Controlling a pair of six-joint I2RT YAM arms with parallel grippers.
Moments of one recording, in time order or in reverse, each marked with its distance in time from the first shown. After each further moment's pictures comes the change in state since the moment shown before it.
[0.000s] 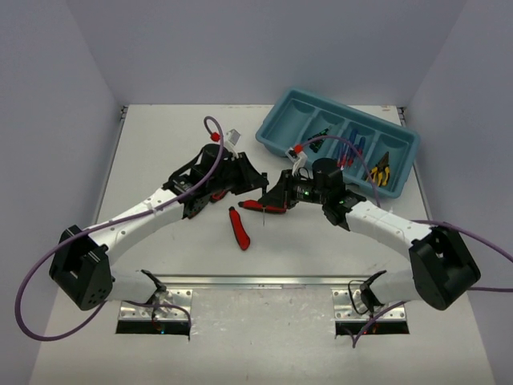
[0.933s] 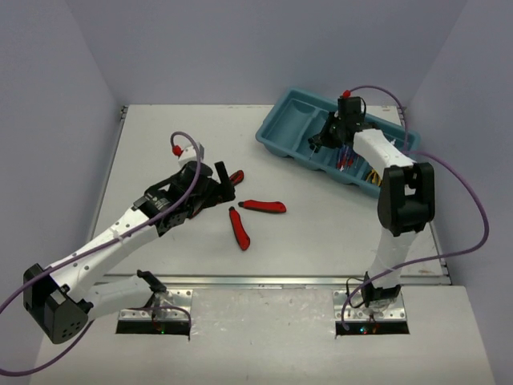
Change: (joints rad) left arm -0.018 -0.267 -0.020 -0.444 -0.544 0.108; right arm -0.438 0.554 0.755 -0.631 0.504 -0.075
